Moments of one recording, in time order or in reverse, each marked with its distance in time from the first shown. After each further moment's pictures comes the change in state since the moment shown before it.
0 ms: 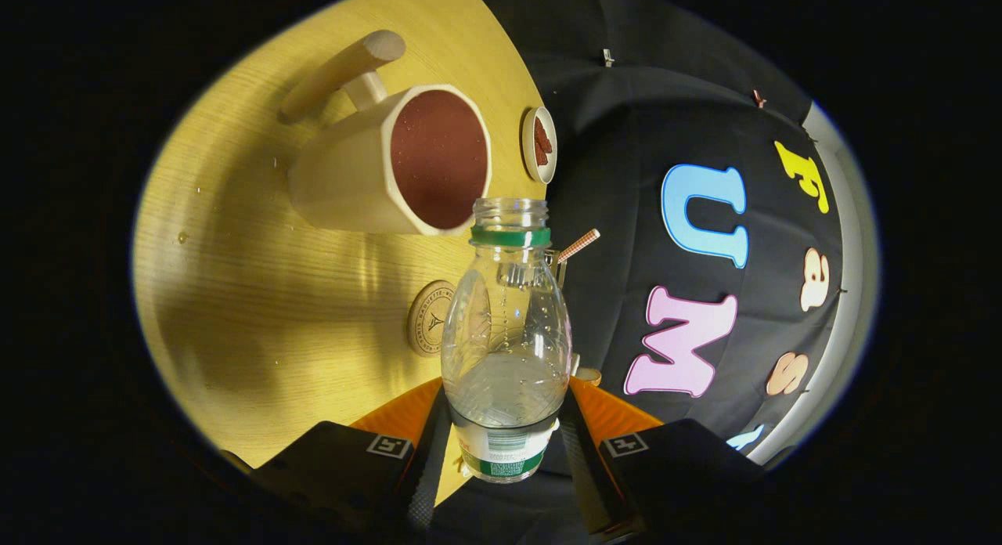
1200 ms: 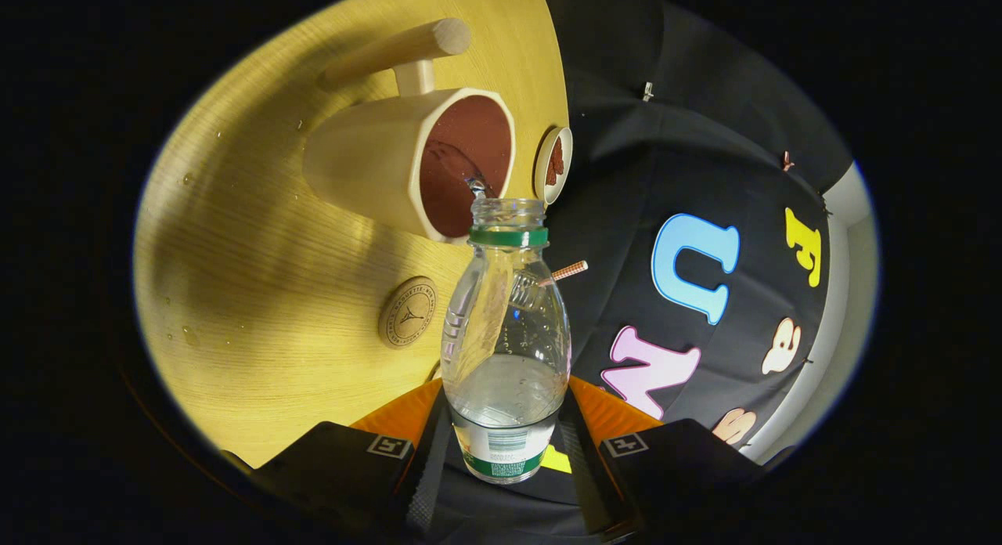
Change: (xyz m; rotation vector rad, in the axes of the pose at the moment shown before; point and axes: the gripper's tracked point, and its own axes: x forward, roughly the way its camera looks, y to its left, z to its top) arm -0.003 -0.016 0.007 -0.242 -0.046 -0.074
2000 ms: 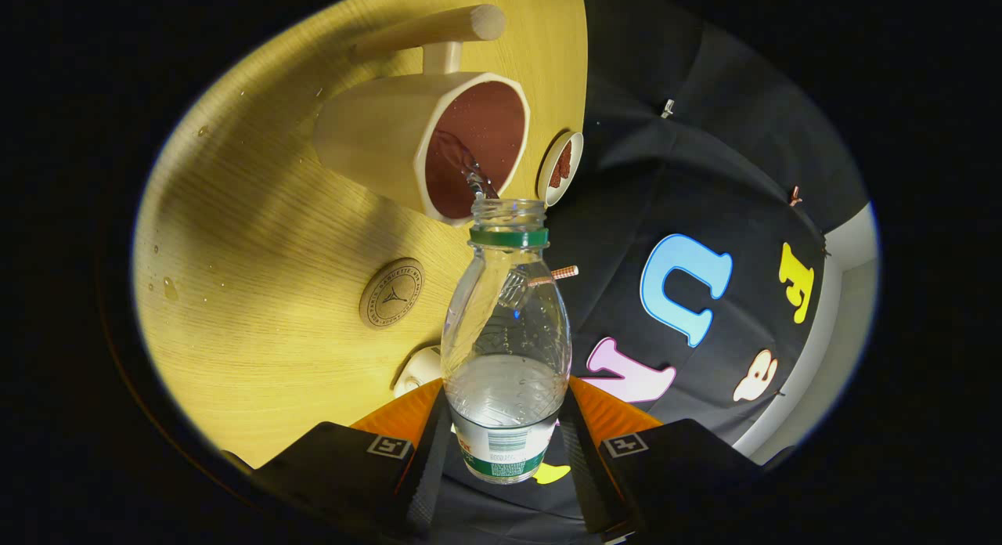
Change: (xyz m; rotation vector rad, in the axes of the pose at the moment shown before) arm 0.002 -0.017 -0.002 -0.145 0.005 -0.023
